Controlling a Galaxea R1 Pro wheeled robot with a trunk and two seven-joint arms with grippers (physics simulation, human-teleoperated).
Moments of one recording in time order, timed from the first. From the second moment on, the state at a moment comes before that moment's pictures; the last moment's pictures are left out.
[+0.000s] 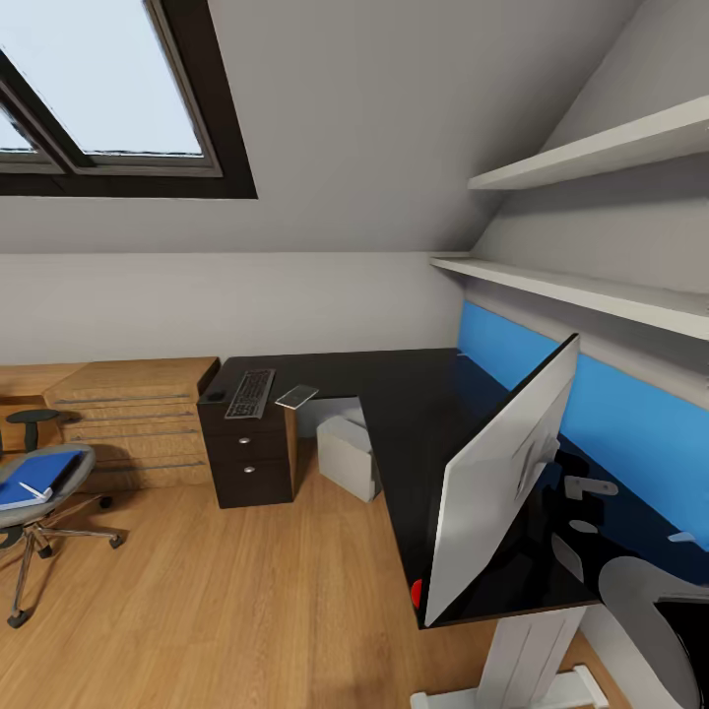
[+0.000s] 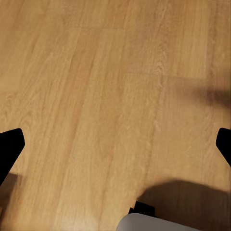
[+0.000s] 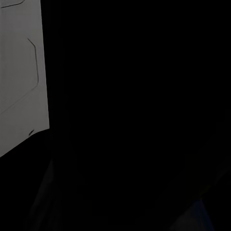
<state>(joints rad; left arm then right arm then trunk) 0.01 0.00 -0.08 -0.16 0.22 -0.64 0.23 -0.92 -0.25 0.04 -0.07 -0.10 -0.28 -0.27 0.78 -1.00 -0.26</state>
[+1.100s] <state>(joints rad) 0.01 0.00 -0.08 -0.16 0.22 -0.64 0.23 -0.92 -0.25 0.05 -0.06 -0.11 -0.28 -0.27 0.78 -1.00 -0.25</state>
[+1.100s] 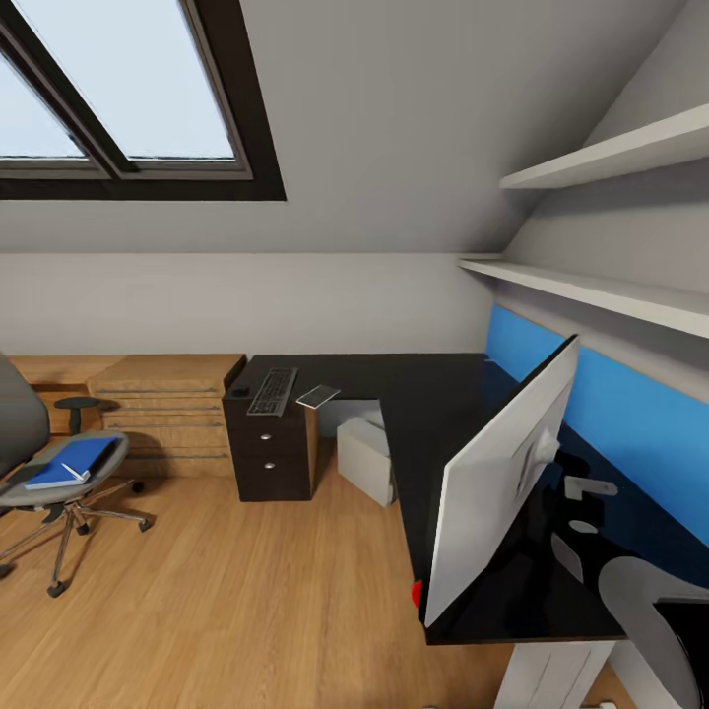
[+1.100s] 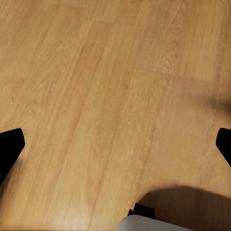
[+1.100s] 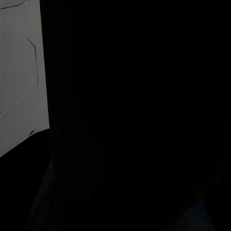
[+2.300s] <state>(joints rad) 0.01 0.00 -0.08 -0.16 0.22 -0.65 0.23 -0.92 -0.25 0.04 -0.07 -0.10 -0.27 -0.27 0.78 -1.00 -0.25</state>
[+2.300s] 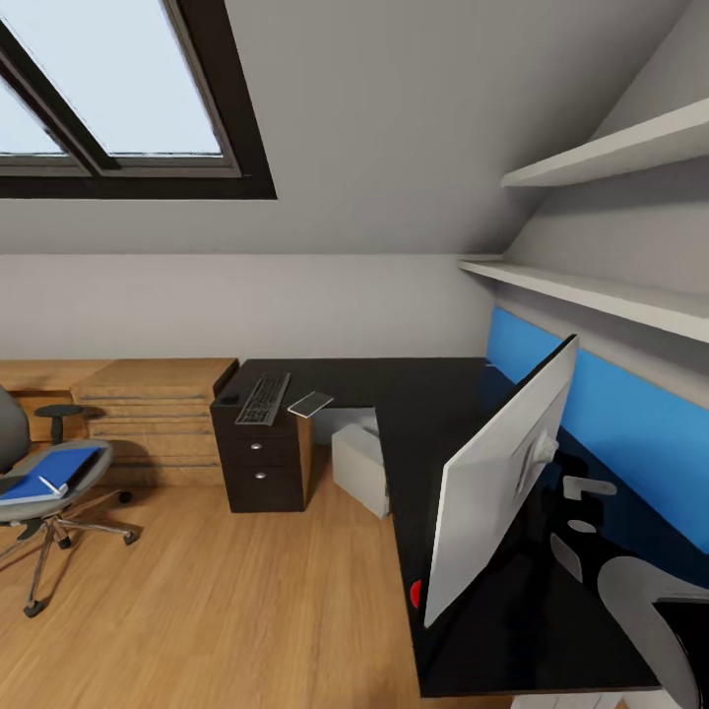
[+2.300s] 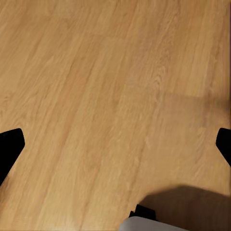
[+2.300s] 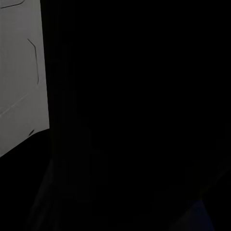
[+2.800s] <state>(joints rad) 0.01 0.00 -0.08 -0.16 0.22 -0.65 0.23 -0.92 -0.25 0.04 -0.07 -0.10 -0.27 -0.27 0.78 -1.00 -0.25</state>
